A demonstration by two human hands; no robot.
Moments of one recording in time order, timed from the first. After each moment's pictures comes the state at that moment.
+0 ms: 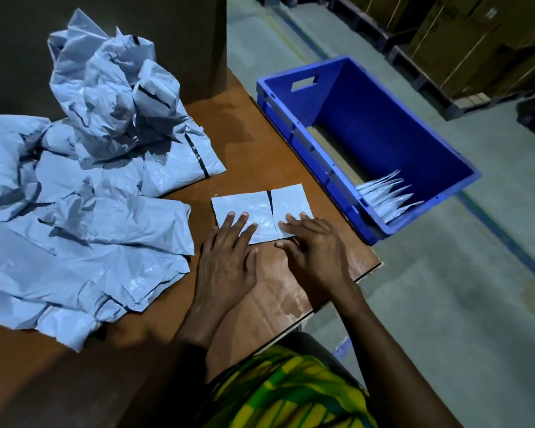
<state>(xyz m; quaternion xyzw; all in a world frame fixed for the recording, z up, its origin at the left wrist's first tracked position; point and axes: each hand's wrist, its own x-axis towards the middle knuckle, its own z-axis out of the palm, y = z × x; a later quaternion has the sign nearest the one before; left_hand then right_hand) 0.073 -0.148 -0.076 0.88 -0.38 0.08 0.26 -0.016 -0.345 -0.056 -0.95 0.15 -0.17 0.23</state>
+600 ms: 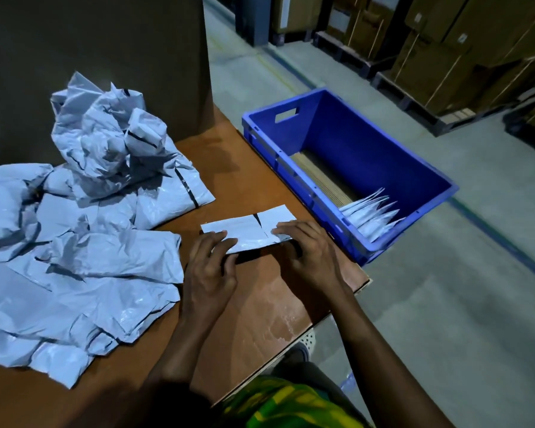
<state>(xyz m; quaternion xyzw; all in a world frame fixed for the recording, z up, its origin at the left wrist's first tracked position) 0.085 -0.156 -0.043 0.84 -0.32 0.17 0.40 -0.003 -0.369 -0.031 -0.93 0.08 -0.24 0.25</state>
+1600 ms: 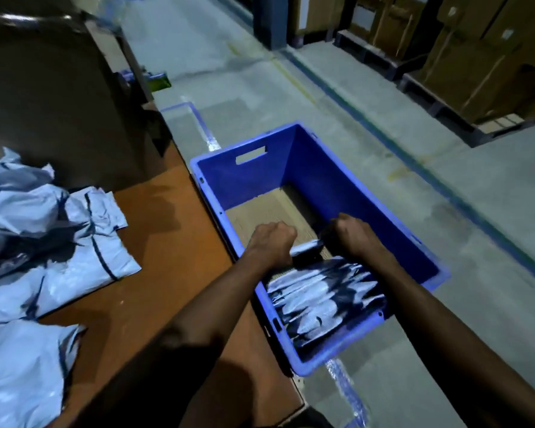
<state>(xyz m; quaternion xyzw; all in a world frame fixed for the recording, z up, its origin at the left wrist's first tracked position) 0.176 -0.509 0.002 0.89 -0.44 -0.15 -0.01 0.087 -0.697 -0.017 -0.98 0.11 0.07 0.11</state>
